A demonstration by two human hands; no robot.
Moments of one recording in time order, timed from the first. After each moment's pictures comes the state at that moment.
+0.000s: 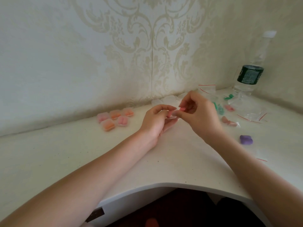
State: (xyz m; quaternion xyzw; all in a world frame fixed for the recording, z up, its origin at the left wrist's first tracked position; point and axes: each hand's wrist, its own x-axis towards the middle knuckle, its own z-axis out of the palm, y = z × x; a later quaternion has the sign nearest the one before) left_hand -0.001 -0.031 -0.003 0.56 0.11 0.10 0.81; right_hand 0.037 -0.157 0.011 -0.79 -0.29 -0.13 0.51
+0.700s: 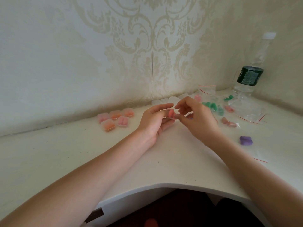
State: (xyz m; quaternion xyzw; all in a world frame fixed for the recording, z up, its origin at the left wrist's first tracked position) left_hand 0.000 -0.026 -0.003 0.54 0.11 0.09 0.83; right_hand 0.047 -0.154 -0.001 -0.82 -0.31 -0.12 0.46
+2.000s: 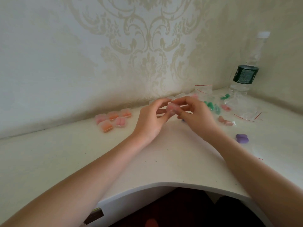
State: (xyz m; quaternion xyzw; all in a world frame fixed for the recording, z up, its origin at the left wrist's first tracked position) left_hand 0.000 -0.015 -0.013 0.82 -0.05 0.26 0.51; right_hand 0.056 -0.156 -0.001 -0.77 -0.29 -0.06 0.57
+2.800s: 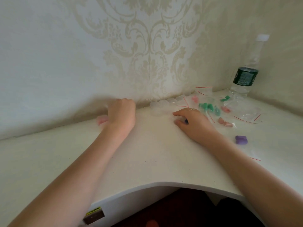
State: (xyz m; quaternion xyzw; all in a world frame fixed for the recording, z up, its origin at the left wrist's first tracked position) left_hand -0.005 0.039 0.014 0.96 0.21 0.18 -0.08; right_hand 0.068 -0.165 -0.013 -0.92 -0.31 -0.08 0.23
